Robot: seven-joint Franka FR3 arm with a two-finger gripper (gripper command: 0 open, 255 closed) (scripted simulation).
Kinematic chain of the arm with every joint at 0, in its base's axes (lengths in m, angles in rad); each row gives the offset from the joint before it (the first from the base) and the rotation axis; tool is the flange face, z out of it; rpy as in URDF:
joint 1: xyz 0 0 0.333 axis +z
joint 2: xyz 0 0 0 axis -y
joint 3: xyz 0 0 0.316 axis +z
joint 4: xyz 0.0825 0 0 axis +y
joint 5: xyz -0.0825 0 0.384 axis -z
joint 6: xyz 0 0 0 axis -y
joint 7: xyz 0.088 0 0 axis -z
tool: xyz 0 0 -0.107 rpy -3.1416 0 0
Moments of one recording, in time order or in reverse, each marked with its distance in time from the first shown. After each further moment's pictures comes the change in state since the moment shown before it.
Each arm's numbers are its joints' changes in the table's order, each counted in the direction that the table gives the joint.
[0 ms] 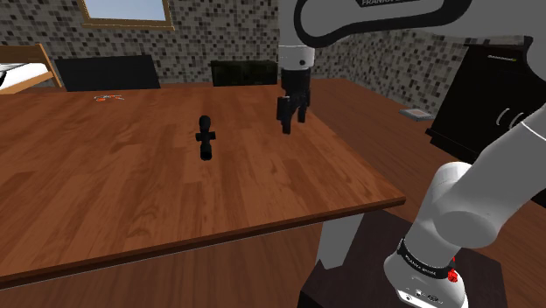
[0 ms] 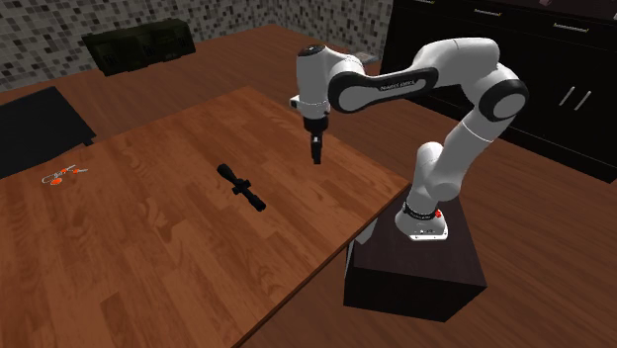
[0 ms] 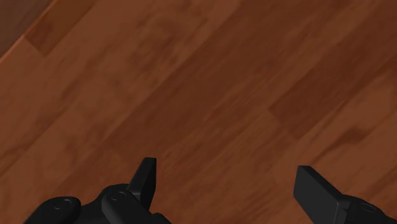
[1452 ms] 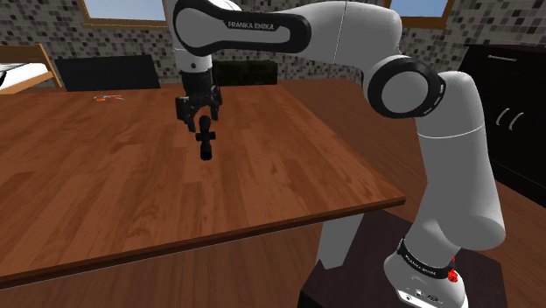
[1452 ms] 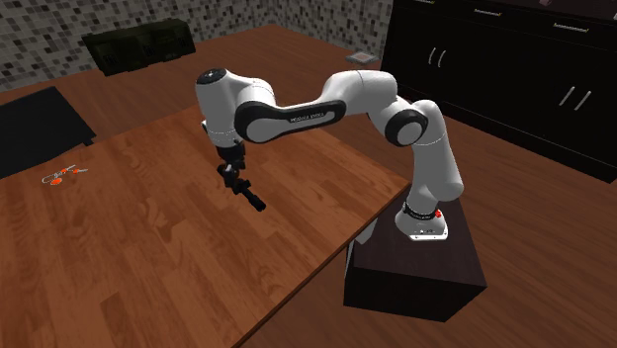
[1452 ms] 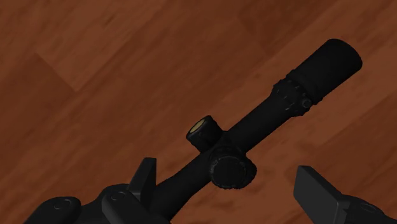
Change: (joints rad) arm 0.140 -0.834 0.100 -0.988 0.157 -0.086 0.186
